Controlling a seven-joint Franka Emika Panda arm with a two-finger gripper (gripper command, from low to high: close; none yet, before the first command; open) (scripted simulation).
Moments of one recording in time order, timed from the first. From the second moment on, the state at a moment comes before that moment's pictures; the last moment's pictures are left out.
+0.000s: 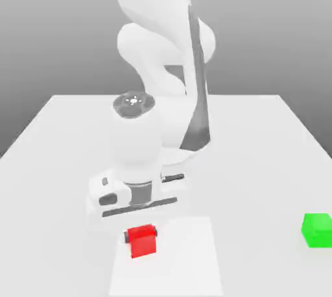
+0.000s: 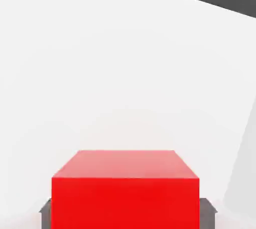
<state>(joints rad) -0.10 0.25 -0.02 -2.72 0.04 2.97 0.32</state>
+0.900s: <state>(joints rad) 0.45 0.13 0.26 -2.48 -0.06 2.60 0.97</state>
